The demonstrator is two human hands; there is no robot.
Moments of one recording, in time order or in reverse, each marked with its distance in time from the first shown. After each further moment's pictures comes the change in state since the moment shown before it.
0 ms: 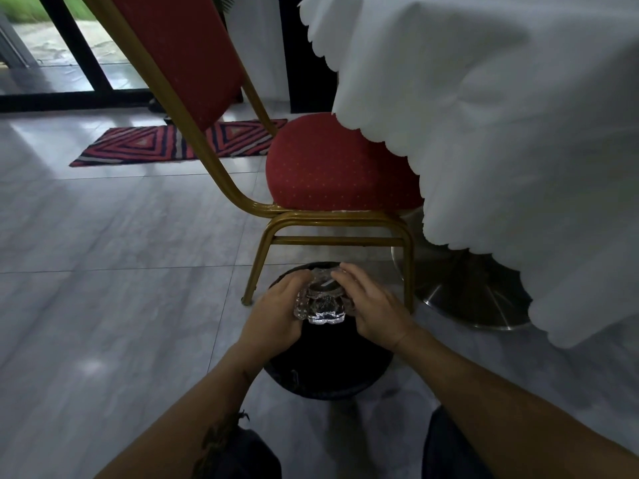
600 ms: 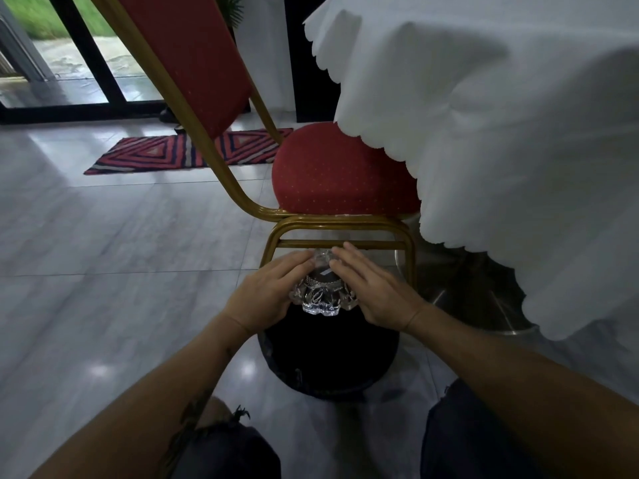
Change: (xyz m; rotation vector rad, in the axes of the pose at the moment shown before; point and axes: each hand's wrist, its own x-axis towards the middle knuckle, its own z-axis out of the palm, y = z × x) left_hand 0.019 -0.008 -0.046 0.290 -0.050 0.339; right_hand 0.016 0.001 -0.035 -0.120 0.001 -0.295
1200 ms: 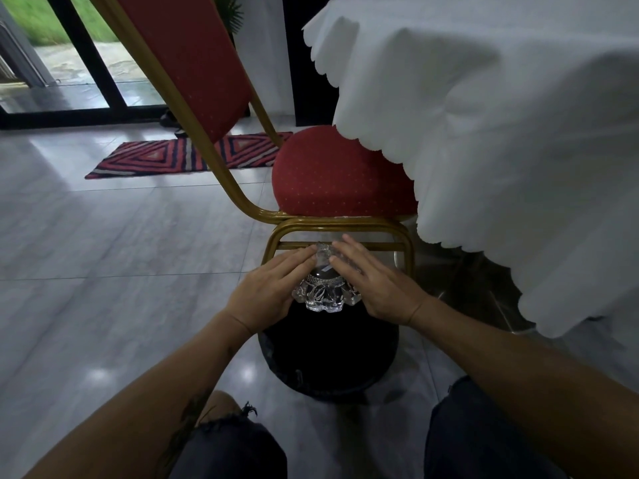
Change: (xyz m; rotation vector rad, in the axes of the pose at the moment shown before) left_hand 0.004 0.001 -0.003 0.047 0.049 0.061; right_hand 0.004 0.005 -0.010 -0.059 0.029 -0.068
